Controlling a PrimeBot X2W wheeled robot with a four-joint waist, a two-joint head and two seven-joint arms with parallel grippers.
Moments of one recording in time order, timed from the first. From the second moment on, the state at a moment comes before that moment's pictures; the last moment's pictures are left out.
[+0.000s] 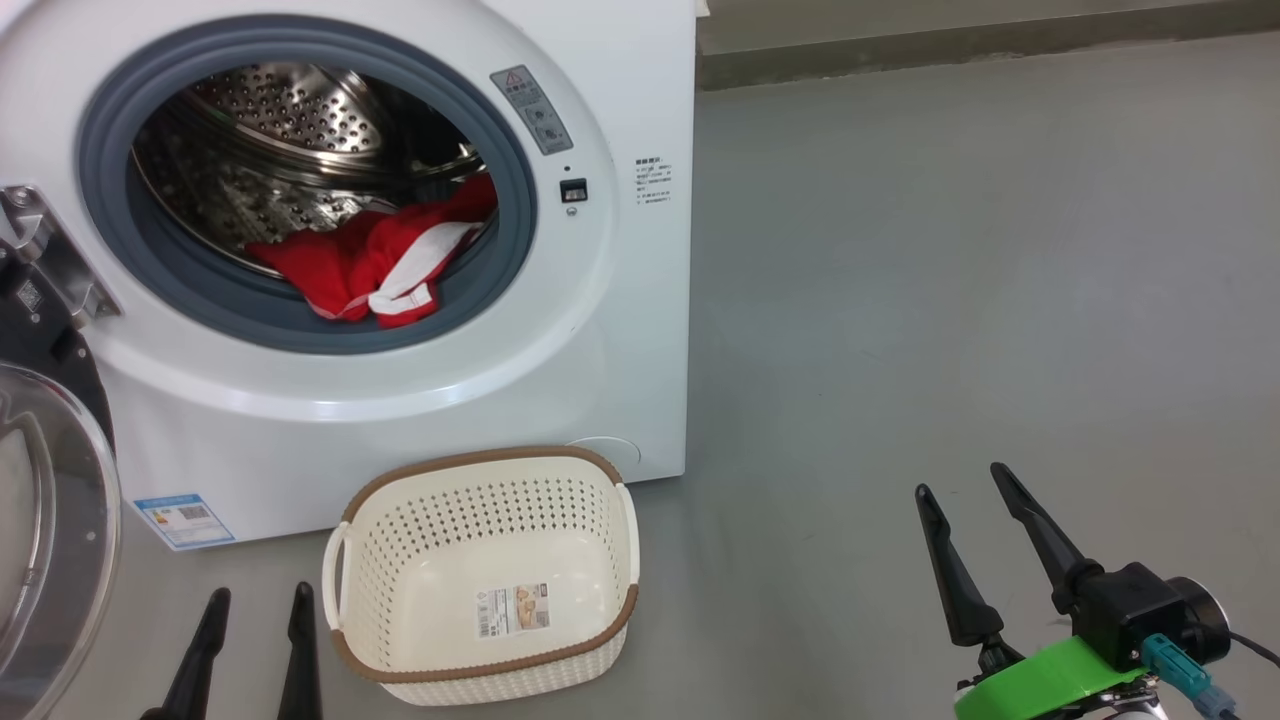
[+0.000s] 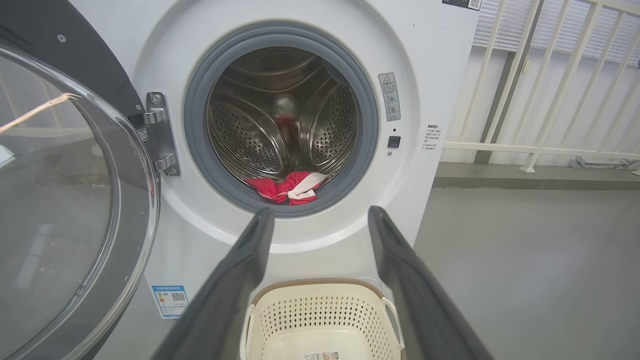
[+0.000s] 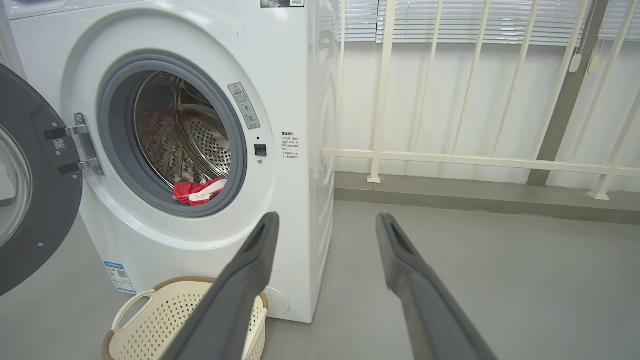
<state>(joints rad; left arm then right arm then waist) 0.11 0.08 0.10 0.07 -0.24 -0.09 -0.25 0.00 -0.05 0.05 0.16 0.16 0.13 -0.26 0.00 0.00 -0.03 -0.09</state>
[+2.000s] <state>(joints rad) 0.10 0.05 0.10 0.06 -0.23 -0.04 -0.25 -0.01 -0.05 0.10 0.17 0.16 0.13 -0.26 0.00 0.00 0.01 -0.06</state>
